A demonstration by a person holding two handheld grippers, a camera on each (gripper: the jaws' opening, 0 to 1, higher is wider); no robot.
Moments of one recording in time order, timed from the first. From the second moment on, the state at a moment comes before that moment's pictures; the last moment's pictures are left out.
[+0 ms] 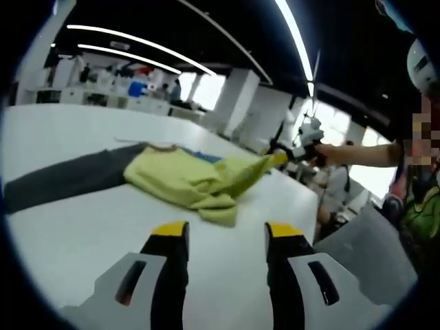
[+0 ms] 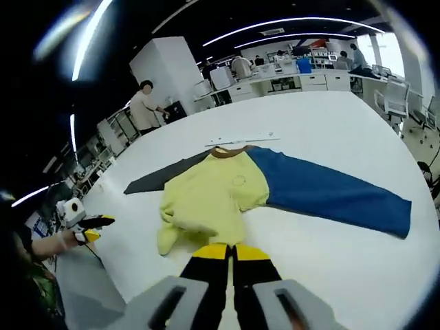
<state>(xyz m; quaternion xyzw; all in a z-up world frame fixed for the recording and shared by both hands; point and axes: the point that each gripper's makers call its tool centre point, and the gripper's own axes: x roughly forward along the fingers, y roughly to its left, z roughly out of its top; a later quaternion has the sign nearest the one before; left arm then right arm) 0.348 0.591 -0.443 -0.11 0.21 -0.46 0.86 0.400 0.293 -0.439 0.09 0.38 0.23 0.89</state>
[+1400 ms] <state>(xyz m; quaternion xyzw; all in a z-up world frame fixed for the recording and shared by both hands) 0.385 0.511 -0.521 -0.15 0.33 -0.42 0.83 0.320 0.255 -0.498 0.12 0.45 0.20 0.86</state>
